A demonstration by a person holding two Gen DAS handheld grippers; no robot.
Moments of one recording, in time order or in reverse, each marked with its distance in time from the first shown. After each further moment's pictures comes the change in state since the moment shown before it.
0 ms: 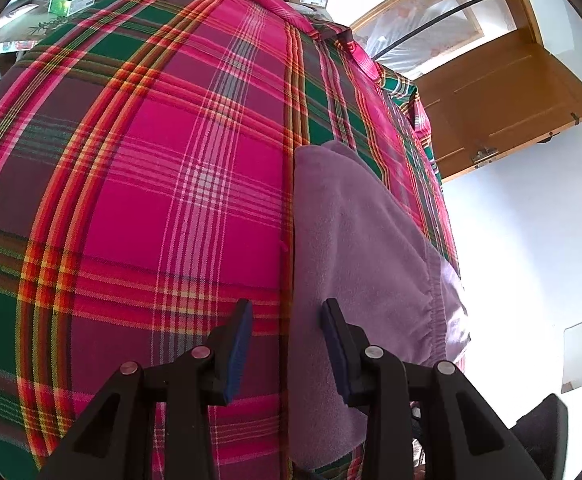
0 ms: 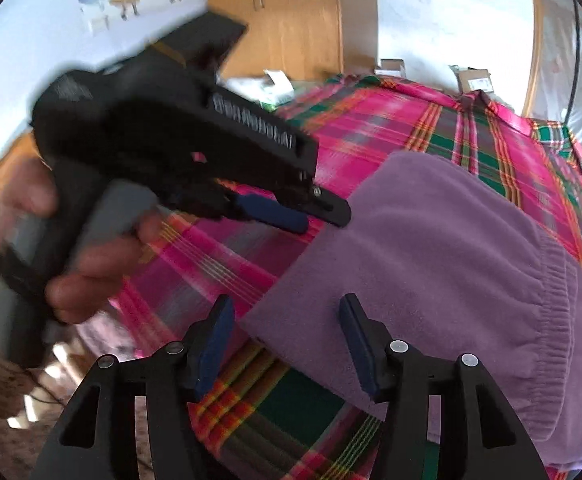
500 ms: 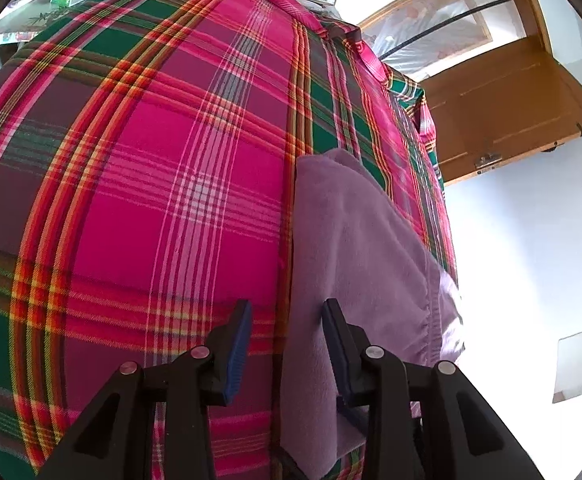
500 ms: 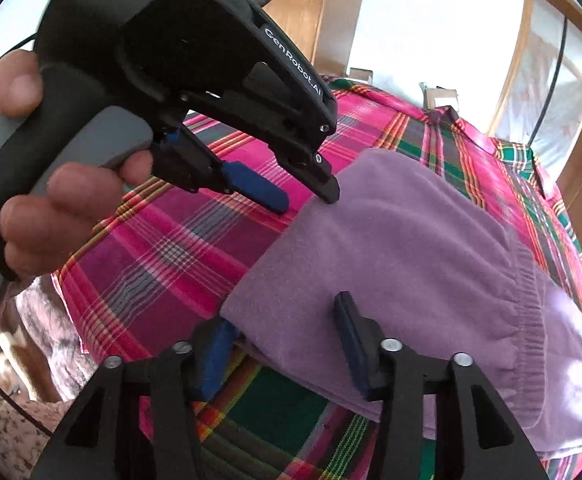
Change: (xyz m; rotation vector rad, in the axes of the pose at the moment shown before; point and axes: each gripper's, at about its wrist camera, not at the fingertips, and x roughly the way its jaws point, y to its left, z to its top) left arm 0.009 0.001 0.016 -0.042 0.017 -0.010; right arm 0.009 0.009 -0.015 -0.057 -0.027 -0.190
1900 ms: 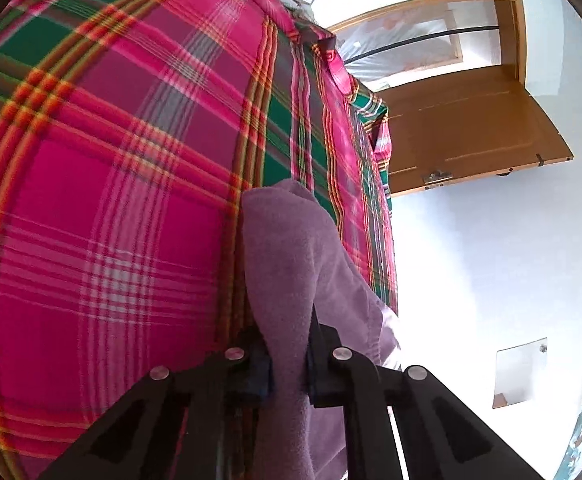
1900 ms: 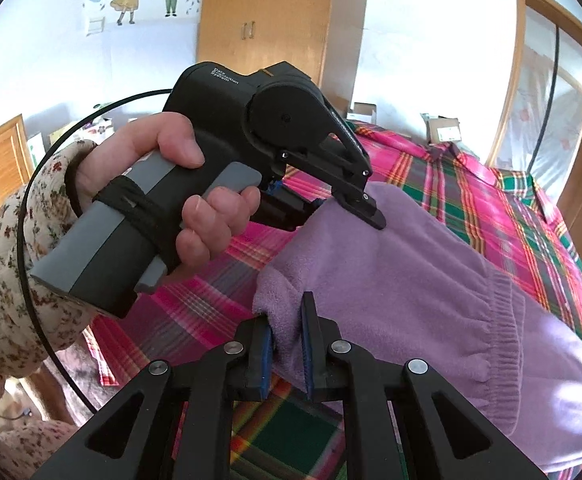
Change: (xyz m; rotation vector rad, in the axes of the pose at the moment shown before) left arm 0.028 0.006 0.052 -0.069 0.032 -0.255; right arm -0.035 0.012 0.017 0.010 -0.130 0.039
